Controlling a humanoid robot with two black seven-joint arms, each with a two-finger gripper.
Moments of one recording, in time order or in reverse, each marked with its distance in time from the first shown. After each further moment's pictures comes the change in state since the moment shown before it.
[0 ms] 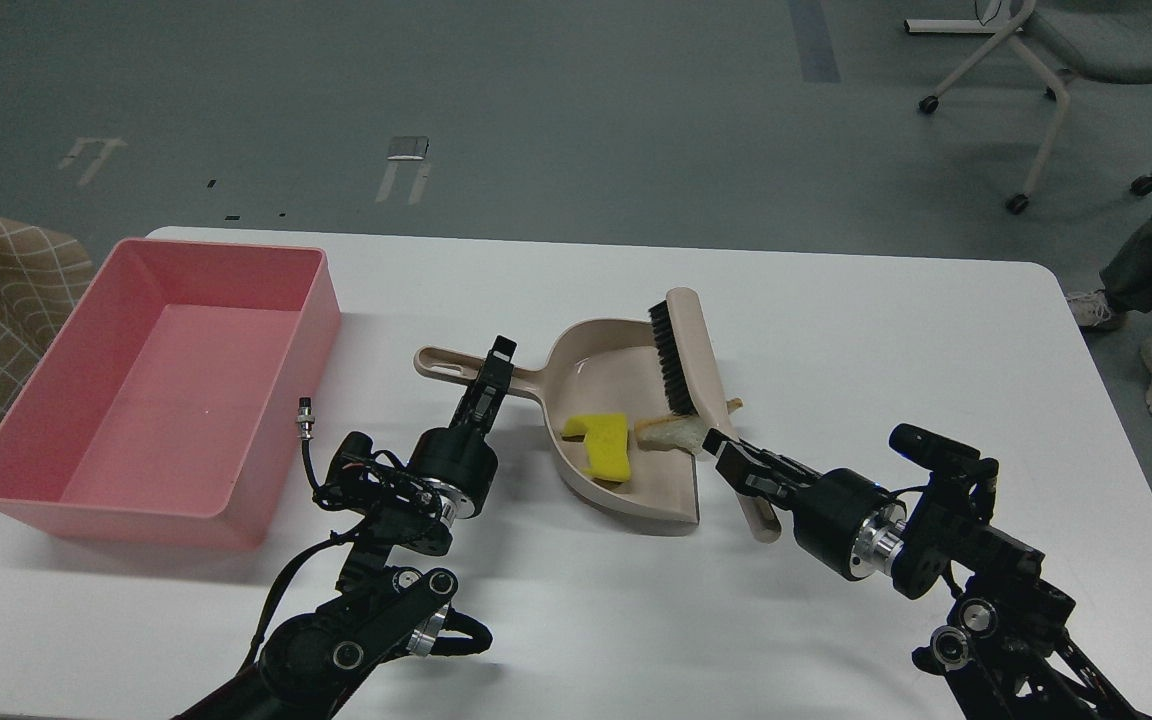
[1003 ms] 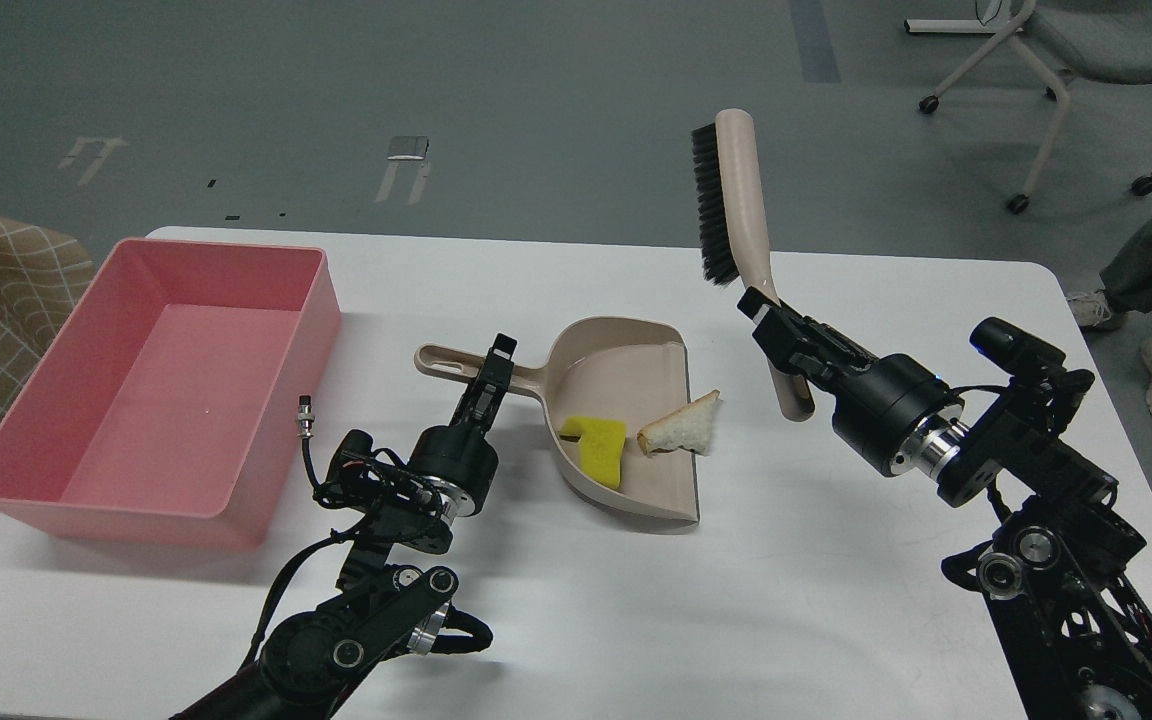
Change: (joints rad) left arm -0.003 0.000 0.000 0.001 -0.001 0.000 0.000; right arm 0.044 -0.032 0.144 0.160 0.000 0.000 -0.001
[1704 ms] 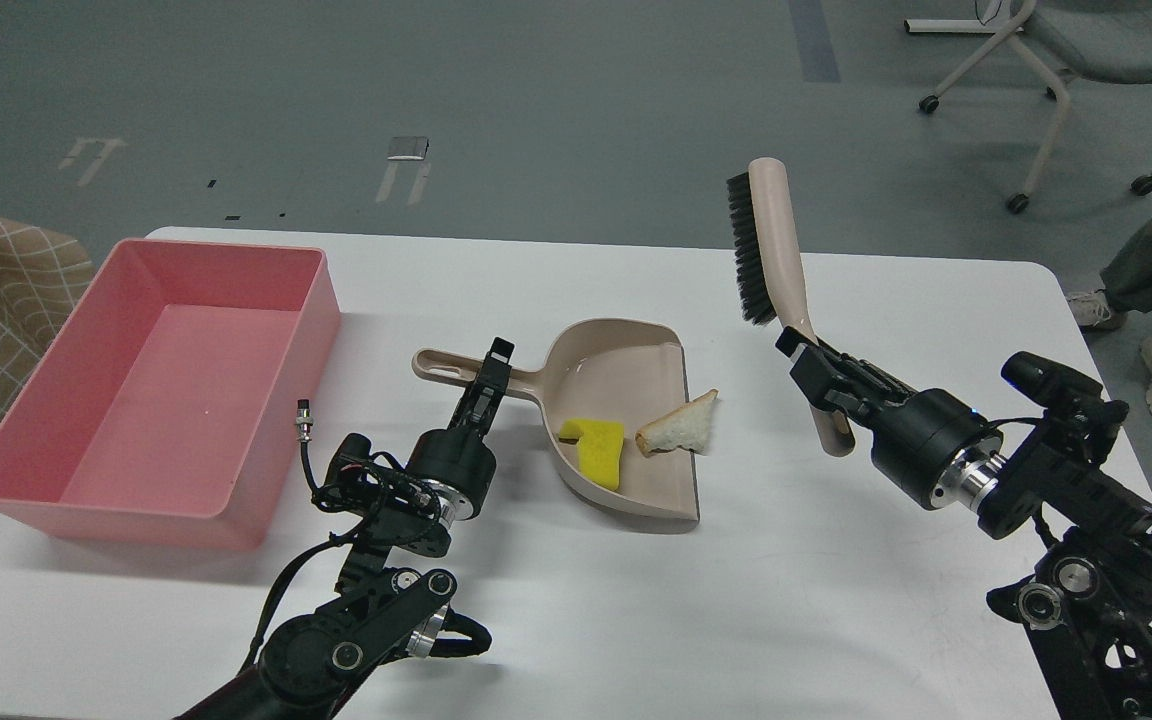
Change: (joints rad) left arm 0.011 0.000 -0.002 0.003 -0.011 0.000 0.000; right arm -0.025 -0.045 0.012 0.006 0.000 0.000 0.004
